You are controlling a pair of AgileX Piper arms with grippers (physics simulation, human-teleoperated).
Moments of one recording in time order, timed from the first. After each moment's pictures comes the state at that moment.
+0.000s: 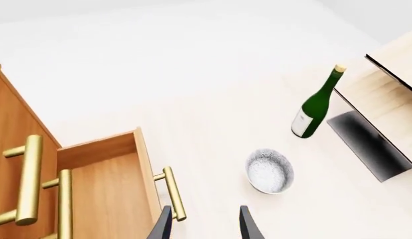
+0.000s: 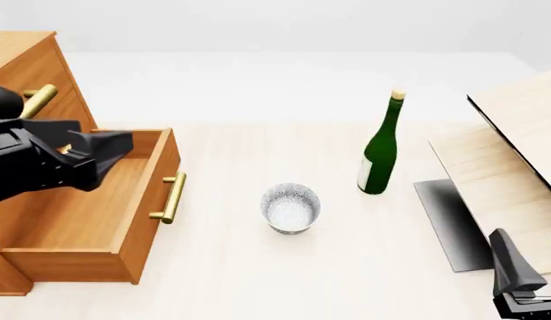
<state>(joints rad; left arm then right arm) -0.38 0.76 -0.80 0.49 -0.06 0.00 0.01 0.00 0.00 0.00</state>
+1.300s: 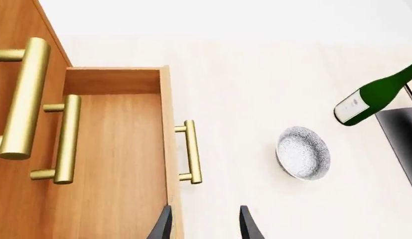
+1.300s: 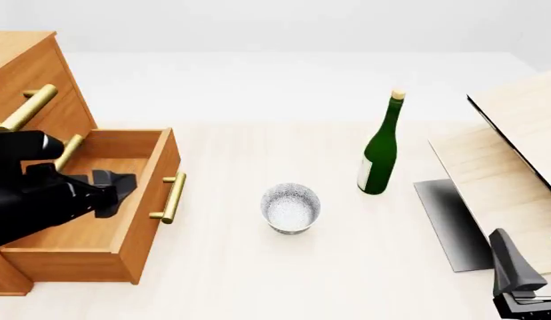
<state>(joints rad) -0.26 0.84 -0.63 0.45 -0.21 0.00 0.01 0.00 0.00 0.00</state>
